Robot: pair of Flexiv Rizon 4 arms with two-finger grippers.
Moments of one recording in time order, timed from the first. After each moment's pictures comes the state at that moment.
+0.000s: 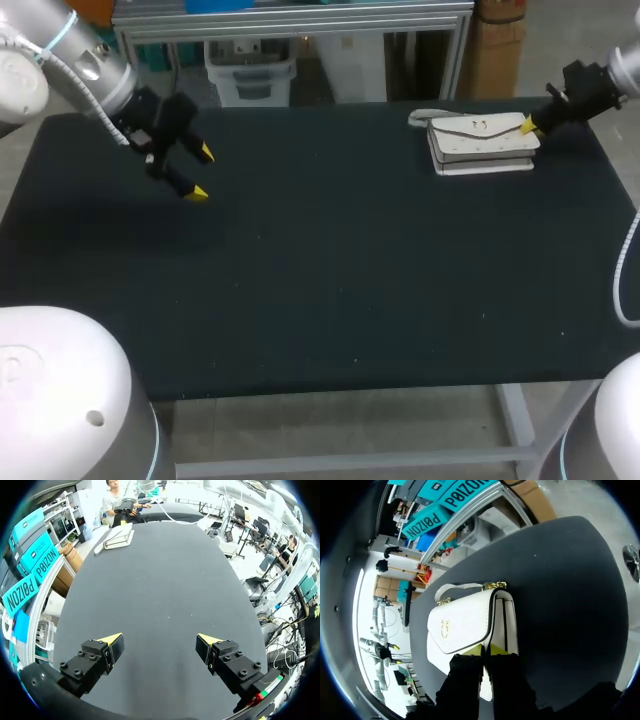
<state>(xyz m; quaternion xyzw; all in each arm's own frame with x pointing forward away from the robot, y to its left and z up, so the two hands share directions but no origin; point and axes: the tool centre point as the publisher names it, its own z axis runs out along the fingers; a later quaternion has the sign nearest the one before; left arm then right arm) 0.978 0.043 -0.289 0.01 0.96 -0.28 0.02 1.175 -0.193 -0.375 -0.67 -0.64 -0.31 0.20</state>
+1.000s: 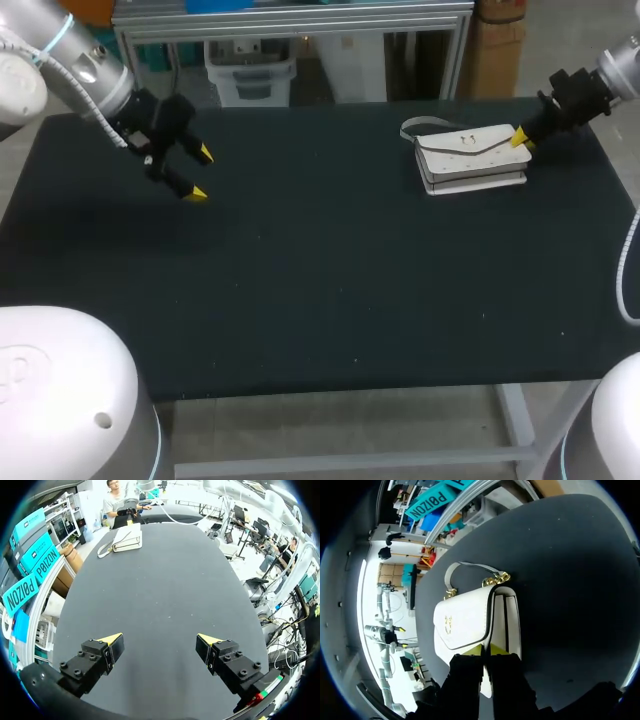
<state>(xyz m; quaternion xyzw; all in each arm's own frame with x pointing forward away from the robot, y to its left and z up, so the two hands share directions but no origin) 0.979 0.045 -0.292 0.01 0.96 -0.29 0.02 1.128 -0.163 -0.367 -0.65 -0.66 -0.27 0.27</state>
